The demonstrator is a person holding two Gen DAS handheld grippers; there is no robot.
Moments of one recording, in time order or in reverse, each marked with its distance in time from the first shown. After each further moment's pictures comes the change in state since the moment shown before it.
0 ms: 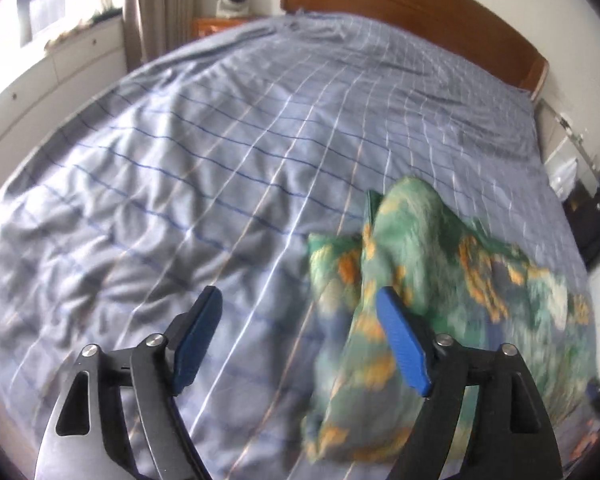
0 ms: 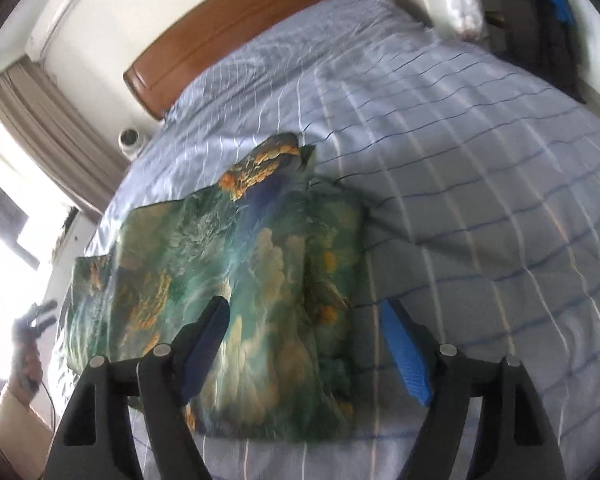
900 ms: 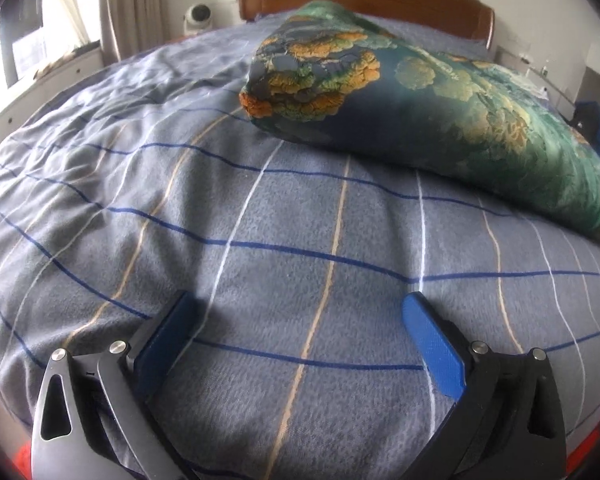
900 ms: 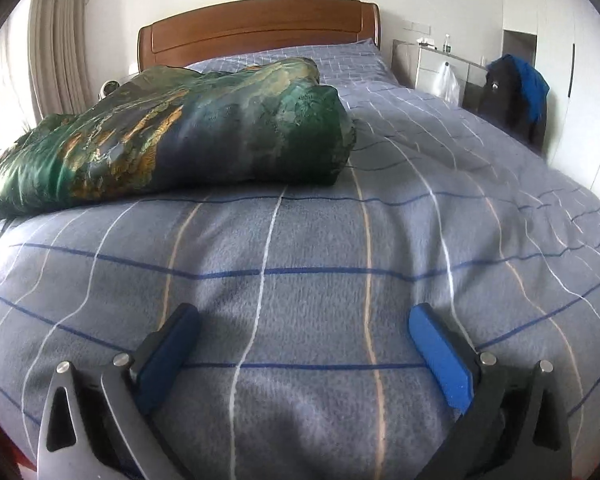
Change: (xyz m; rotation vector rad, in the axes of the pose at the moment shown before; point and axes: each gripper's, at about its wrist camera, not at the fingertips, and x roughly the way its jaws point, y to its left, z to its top) left arm 0.007 -0.023 -0.238 0.170 -0.111 -0.005; right arm 0.010 0.023 -0.182 -0.321 -0.187 -0.326
